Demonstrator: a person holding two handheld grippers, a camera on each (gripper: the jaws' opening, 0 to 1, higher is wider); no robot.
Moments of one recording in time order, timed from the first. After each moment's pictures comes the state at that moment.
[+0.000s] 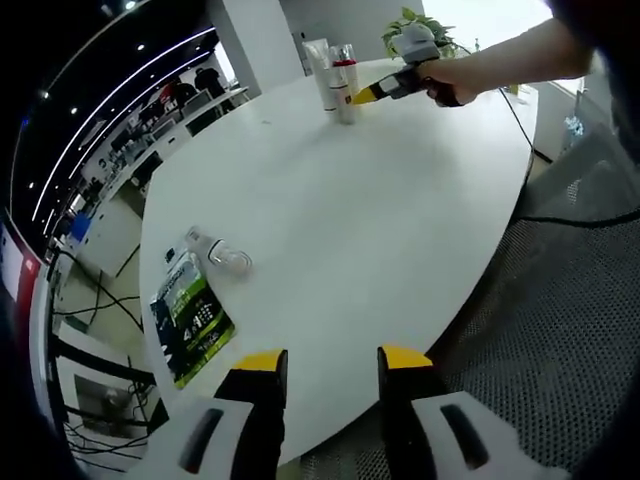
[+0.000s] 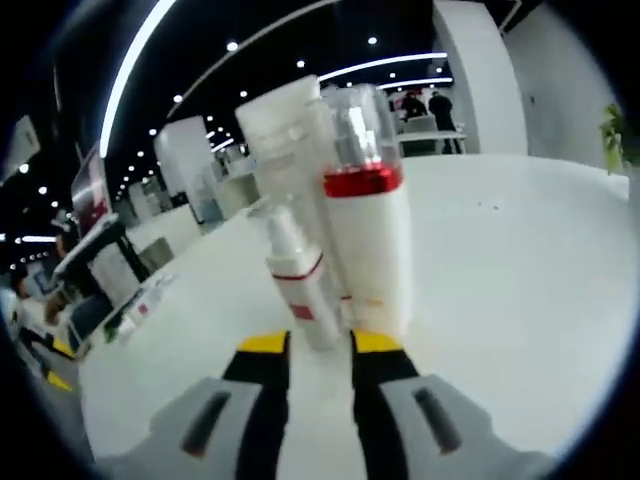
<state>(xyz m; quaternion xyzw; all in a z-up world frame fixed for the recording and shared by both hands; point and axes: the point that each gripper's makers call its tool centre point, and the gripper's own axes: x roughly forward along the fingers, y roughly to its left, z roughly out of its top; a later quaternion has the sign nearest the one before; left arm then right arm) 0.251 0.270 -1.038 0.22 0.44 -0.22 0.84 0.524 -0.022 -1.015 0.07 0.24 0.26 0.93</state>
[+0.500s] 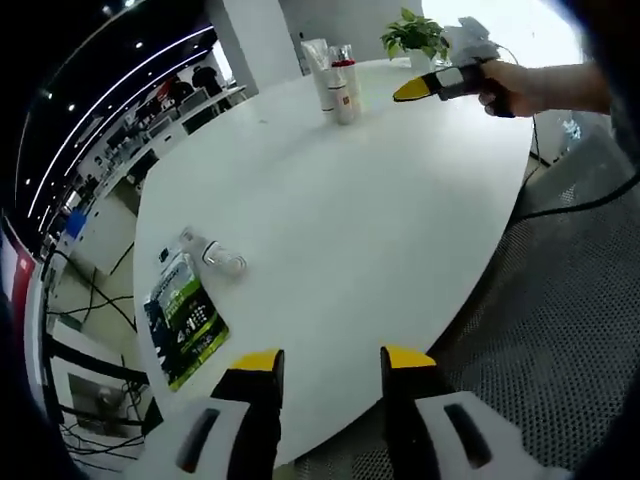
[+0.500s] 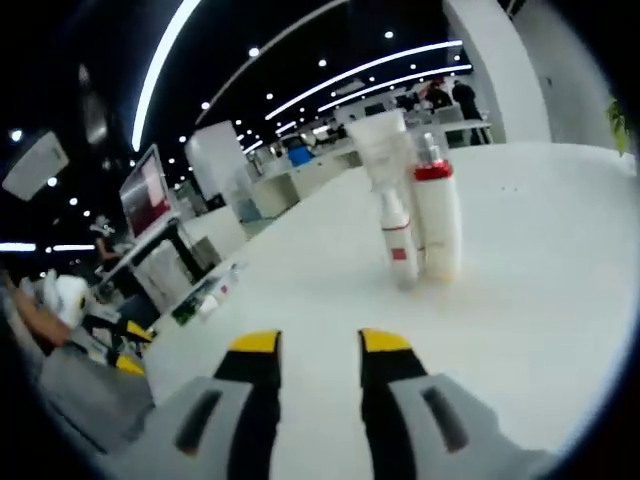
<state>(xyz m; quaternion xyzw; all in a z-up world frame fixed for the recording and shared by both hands) 0.251 0.262 -1.039 0.21 0.46 -0.23 0.83 0.406 0.001 -0.980 0.11 0.24 0.34 0.90</state>
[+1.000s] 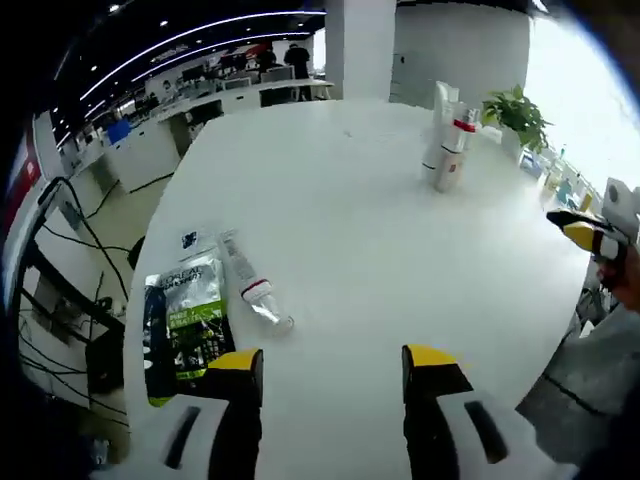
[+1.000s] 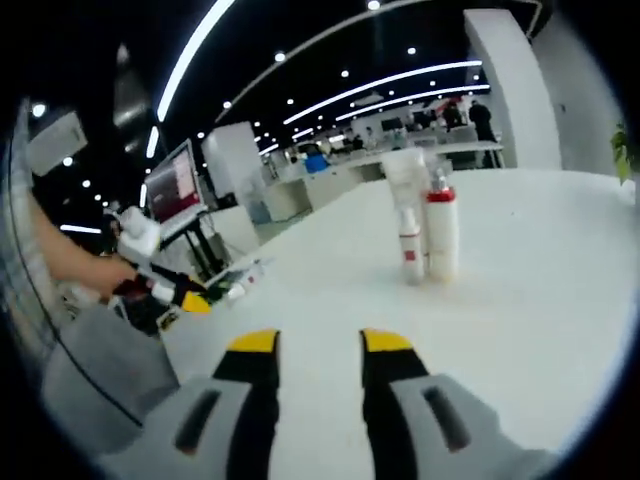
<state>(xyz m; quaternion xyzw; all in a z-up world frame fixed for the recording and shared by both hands) 0.363 0.273 -1.036 -0.03 0.47 -0.07 0.88 0.359 -0.021 -0.962 0.08 0.21 0.35 0.91</state>
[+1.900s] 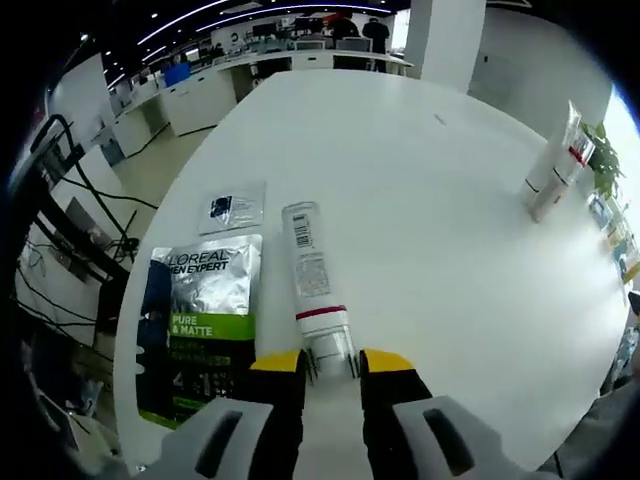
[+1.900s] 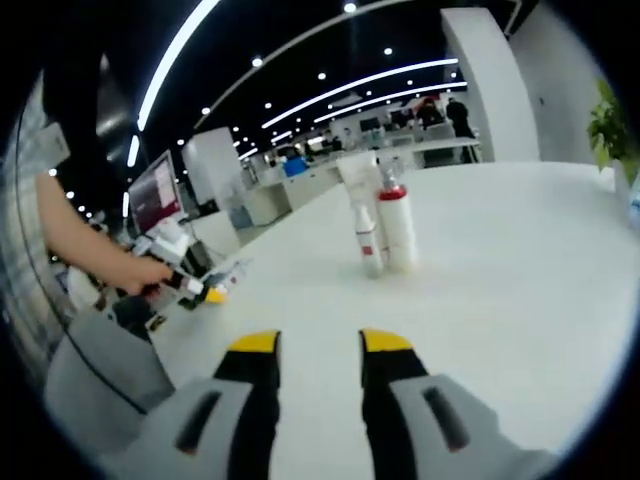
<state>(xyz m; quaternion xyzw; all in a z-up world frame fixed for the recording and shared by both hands) 0.394 0.285 -1.064 -0.05 0.51 0.00 0.86 0.362 -0.062 -0.961 0.09 0.22 0.31 0.92</state>
